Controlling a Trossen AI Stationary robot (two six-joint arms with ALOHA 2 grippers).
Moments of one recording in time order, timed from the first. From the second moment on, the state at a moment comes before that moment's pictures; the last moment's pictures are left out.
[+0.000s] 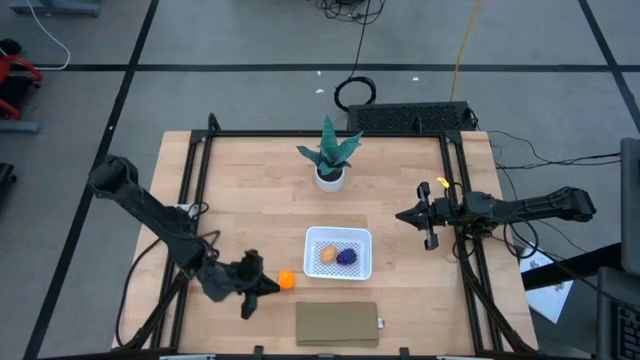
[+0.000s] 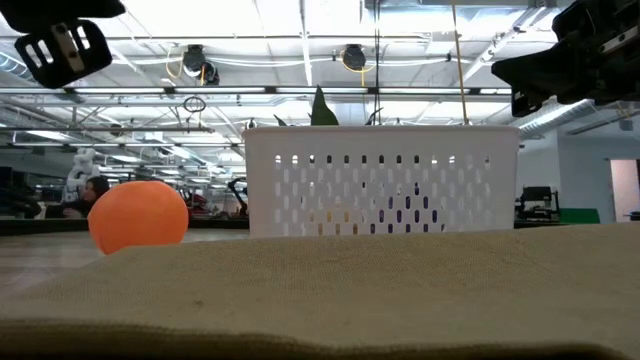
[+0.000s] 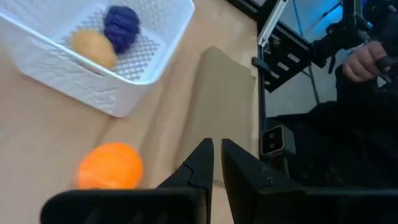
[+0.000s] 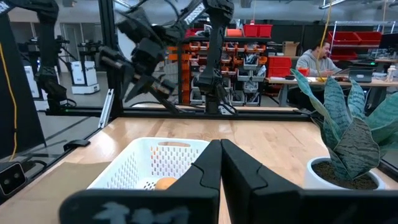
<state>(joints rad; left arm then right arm) -0.73 1.34 0.72 0.03 -0.44 -0.93 0.08 0.31 0.02 0.36 0.03 0.00</state>
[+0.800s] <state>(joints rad) -0.58 1.72 1.48 -0.82 -0.23 -1.19 0.08 0.31 0.02 0.37 0.03 -0.03</state>
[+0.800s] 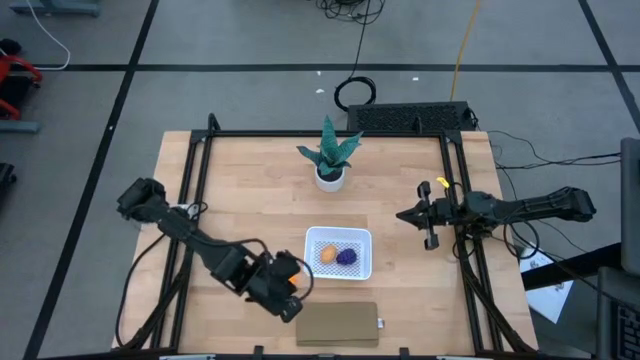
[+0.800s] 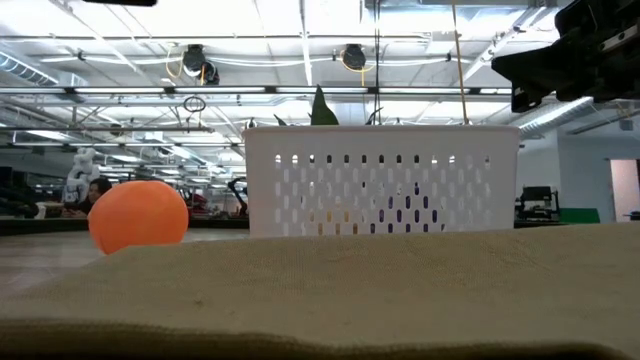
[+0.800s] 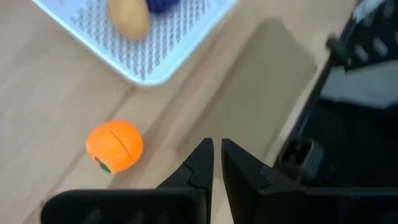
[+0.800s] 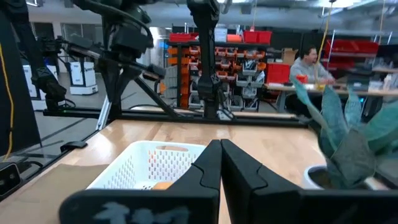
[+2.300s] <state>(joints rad) -0.43 1.84 1.46 -0.97 0.00 -1.24 0.08 0.31 0.02 0.33 0.02 0.04</state>
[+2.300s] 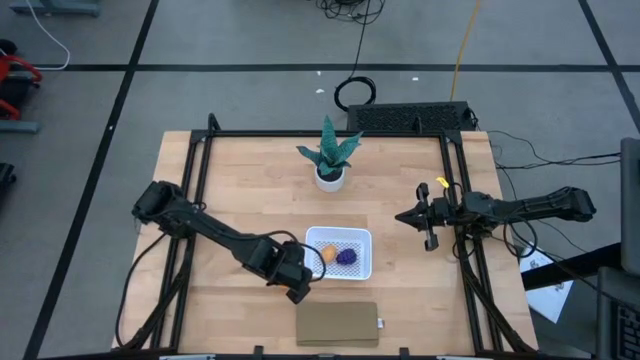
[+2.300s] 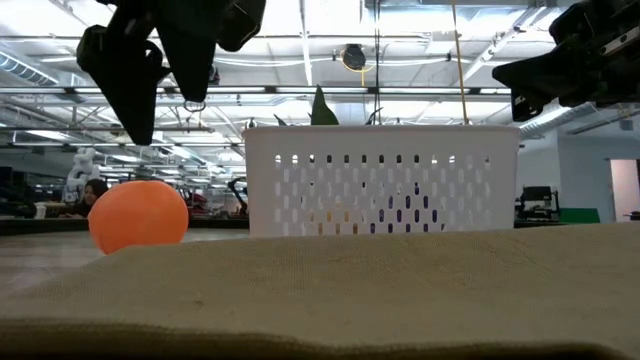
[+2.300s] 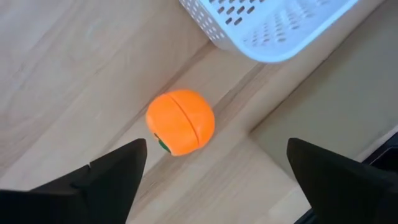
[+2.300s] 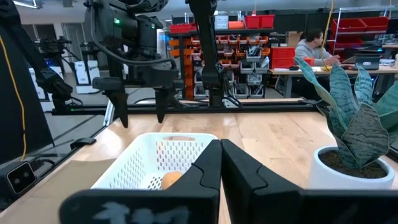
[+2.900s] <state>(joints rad) -0.47 1.86 1.46 -1.02 -0.09 -1.43 0.08 0.31 0.02 0.30 0.02 0.07</state>
